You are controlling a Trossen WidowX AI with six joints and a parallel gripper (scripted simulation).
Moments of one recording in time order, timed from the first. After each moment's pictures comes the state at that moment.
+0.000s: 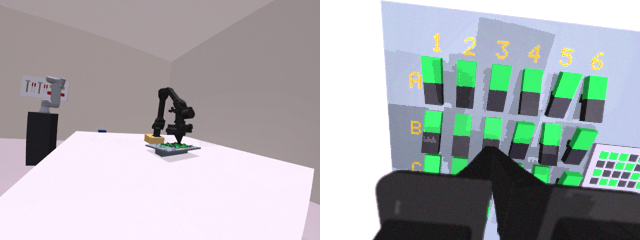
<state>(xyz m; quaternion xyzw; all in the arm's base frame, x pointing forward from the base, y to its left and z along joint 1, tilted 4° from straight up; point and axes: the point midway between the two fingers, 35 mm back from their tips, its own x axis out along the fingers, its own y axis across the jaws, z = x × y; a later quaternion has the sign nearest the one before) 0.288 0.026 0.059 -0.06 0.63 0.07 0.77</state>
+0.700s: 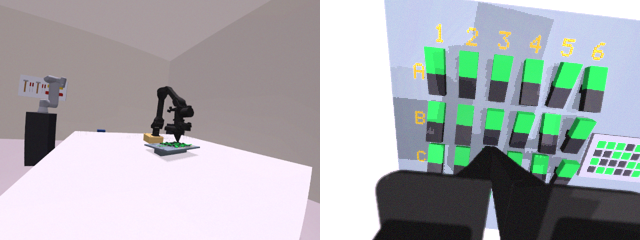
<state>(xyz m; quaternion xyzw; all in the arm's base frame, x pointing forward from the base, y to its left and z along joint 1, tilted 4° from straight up) 0.282 0.026 0.067 -0.06 0.64 0.07 0.76</state>
